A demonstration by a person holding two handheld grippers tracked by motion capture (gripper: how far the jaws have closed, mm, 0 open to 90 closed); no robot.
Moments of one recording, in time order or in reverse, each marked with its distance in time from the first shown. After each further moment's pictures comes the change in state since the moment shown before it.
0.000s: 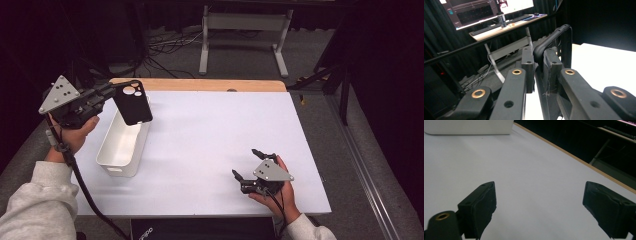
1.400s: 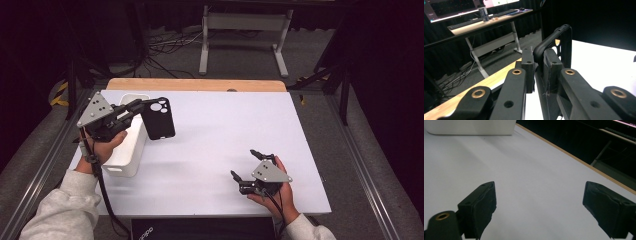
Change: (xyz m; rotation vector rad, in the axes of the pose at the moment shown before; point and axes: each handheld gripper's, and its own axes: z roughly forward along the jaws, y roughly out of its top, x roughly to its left) left arm -0.051 -0.017 0.031 0.031 -0.099 -0.024; right arm 0.004 0.000 0.002 -0.009 0.006 -0.009
